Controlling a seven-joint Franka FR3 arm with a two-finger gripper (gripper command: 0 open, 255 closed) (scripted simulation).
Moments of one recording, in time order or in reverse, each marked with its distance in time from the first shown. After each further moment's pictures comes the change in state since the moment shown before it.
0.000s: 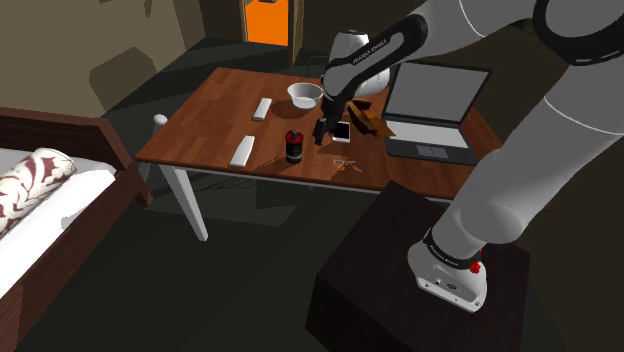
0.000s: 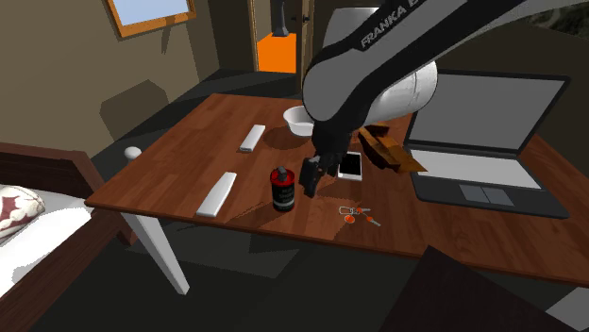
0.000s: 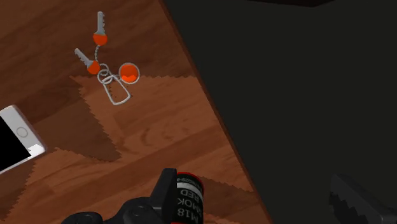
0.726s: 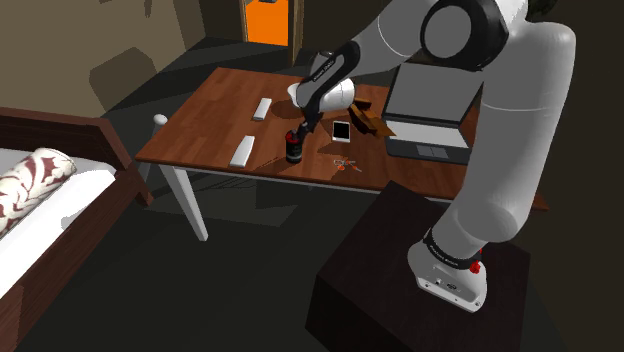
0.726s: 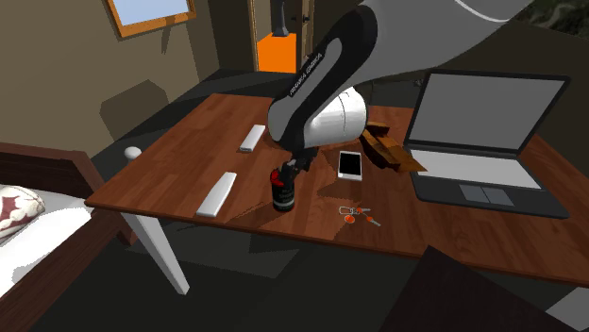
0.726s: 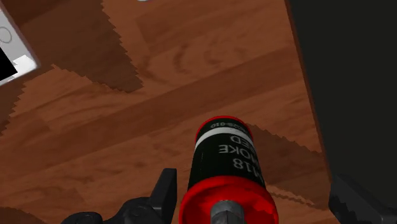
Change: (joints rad) arm -0.058 0.426 0.036 0.301 0.165 0.218 -0.239
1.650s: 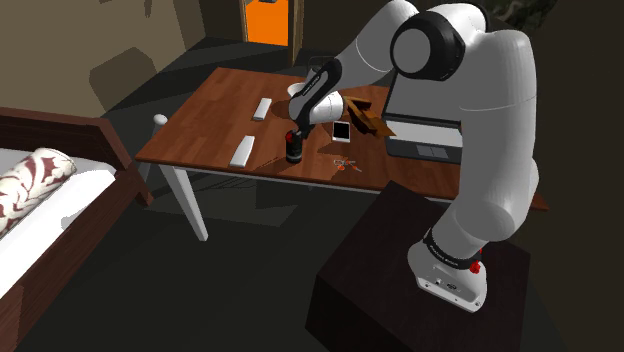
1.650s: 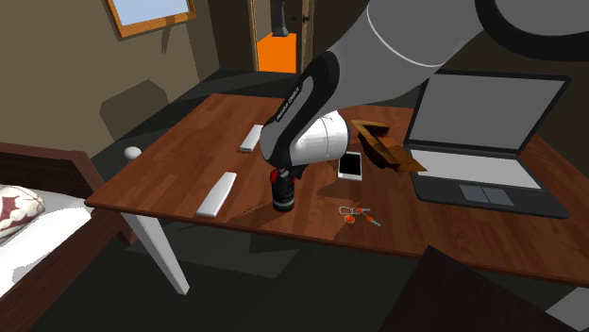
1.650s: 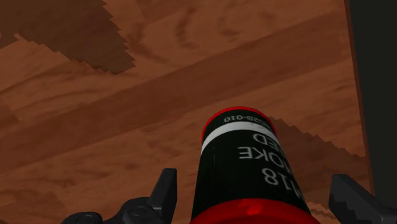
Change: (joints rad) arm -0.036 0.182 0.047 0.118 0.048 0.088 -0.053
